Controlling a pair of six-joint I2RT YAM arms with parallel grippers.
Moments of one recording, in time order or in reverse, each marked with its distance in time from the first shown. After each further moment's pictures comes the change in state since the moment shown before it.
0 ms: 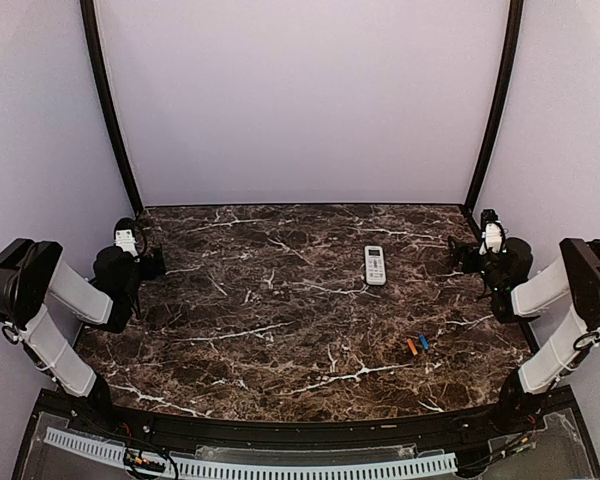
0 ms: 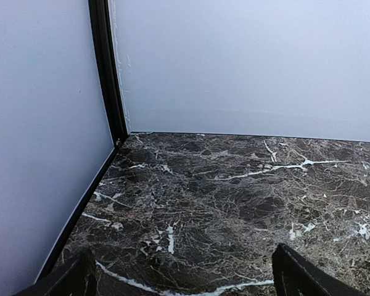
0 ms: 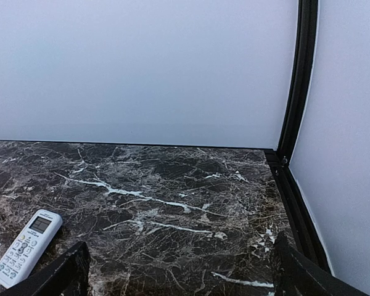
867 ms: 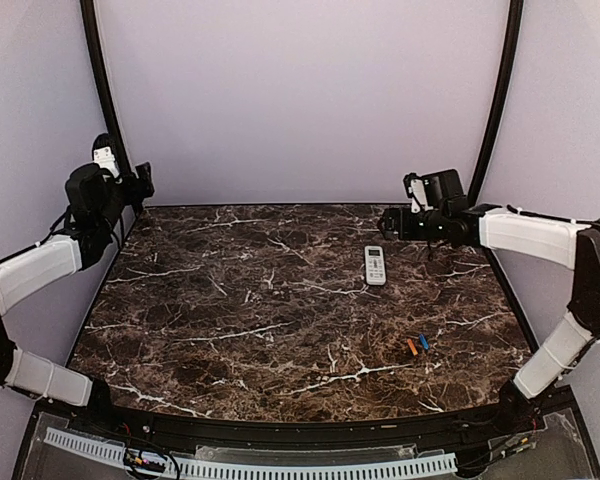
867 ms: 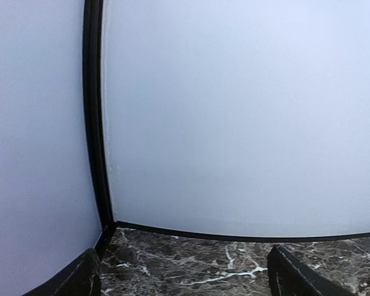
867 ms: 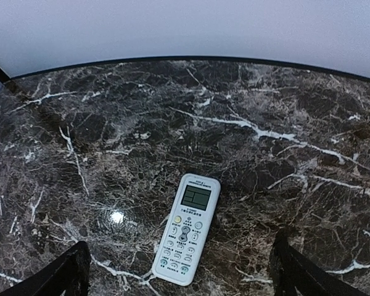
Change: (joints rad) left arm -0.021 -0.336 0.481 -0.663 0.014 -0.084; right arm 0.447 -0.047 0.670 -1.176 0.164 0.265
